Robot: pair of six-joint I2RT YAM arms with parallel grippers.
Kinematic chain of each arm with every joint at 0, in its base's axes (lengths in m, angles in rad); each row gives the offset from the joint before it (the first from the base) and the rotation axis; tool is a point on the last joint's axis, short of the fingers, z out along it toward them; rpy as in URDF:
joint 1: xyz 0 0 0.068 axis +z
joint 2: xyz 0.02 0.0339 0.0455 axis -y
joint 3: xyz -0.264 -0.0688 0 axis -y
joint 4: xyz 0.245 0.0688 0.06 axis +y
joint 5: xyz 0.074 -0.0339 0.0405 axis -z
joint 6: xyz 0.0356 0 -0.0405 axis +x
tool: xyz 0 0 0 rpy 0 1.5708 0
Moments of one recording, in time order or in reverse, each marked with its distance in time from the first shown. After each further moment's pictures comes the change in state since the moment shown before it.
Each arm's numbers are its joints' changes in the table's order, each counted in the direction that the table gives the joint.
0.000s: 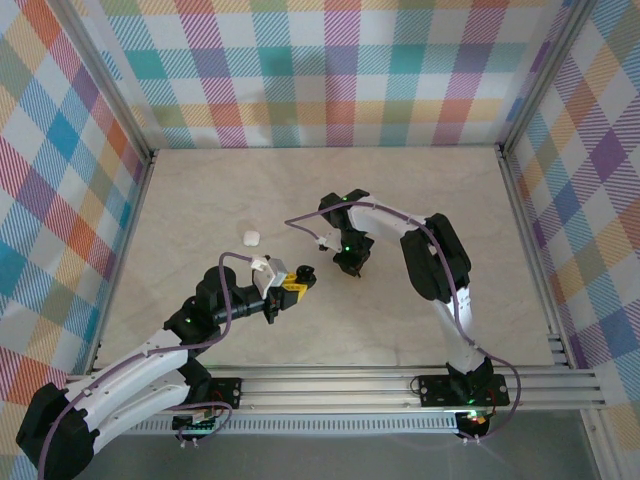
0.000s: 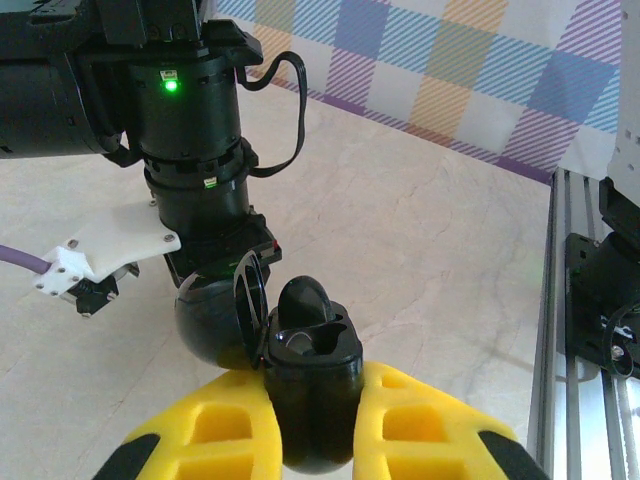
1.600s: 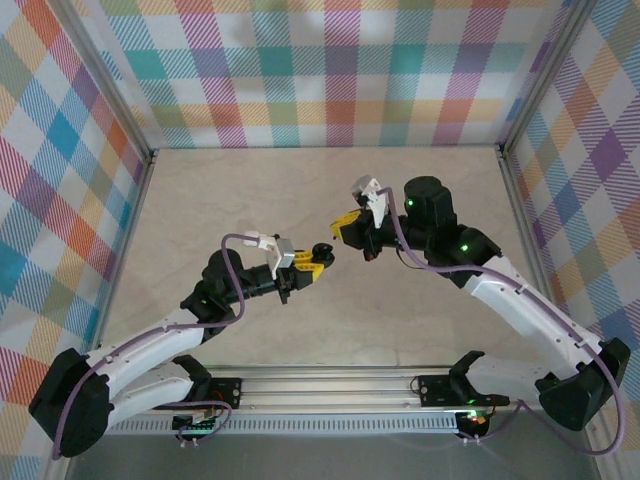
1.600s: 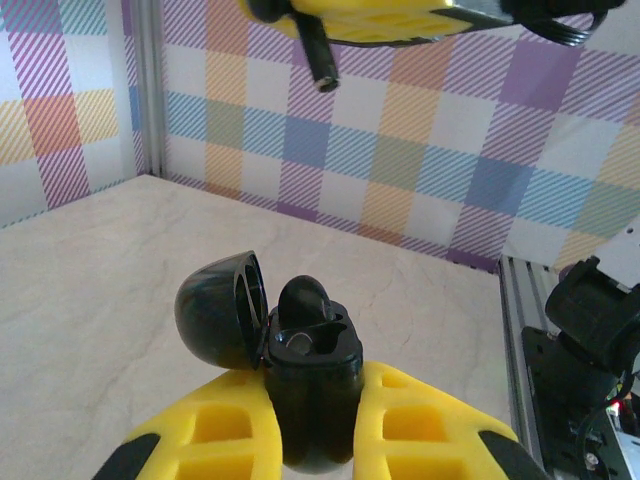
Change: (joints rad) left arm 0.000 -0.226 0.111 -0.346 0.116 -0.067; right arm 0.010 1.052 -0.533 -0.787 -0.519 0.403
